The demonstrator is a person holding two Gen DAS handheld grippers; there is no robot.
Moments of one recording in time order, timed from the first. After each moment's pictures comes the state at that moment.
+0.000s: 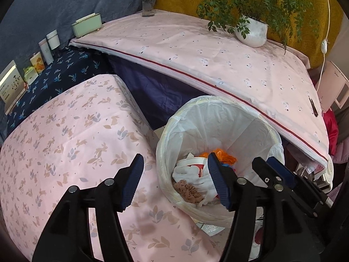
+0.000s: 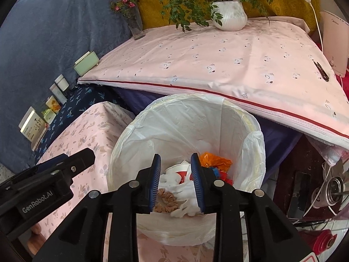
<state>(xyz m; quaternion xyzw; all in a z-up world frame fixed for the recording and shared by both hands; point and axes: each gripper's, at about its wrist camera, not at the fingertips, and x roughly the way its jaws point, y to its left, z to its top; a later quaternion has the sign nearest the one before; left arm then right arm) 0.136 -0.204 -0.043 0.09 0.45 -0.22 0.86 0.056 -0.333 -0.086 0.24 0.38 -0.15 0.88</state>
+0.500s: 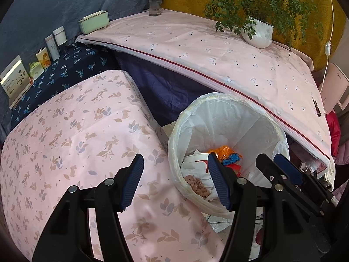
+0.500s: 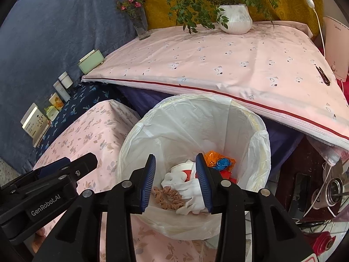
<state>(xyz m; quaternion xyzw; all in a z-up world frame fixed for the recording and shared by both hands) 0.131 -0.186 -0.042 0.09 0.45 -0.21 0.87 0.052 -0.318 -0.079 0.23 0.38 -0.14 0.89</state>
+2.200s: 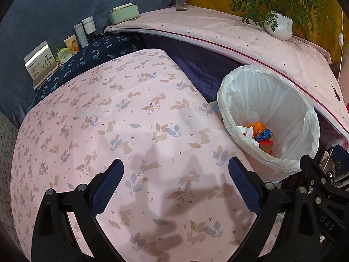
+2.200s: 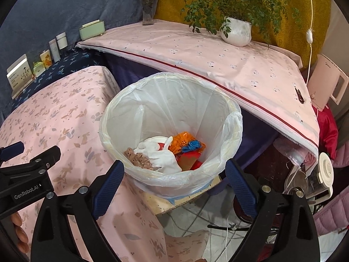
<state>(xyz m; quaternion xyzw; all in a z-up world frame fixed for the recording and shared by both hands) 0.085 -0.112 -0.084 0.10 0.44 -0.13 0.88 0.005 -0.267 -0.090 0.08 0.42 -0.19 0.89</state>
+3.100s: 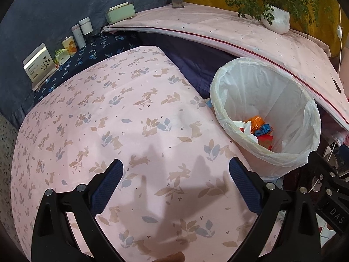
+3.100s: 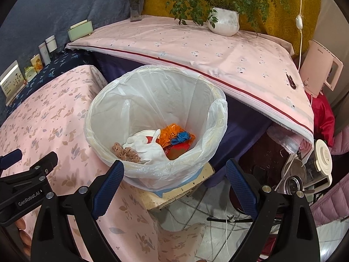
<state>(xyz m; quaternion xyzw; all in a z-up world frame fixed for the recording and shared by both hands) 0.077 -0.128 -0.093 0.12 0.44 -0.13 0.88 -0.007 -0.287 -0.097 0.10 0.43 -0.21 0.87</state>
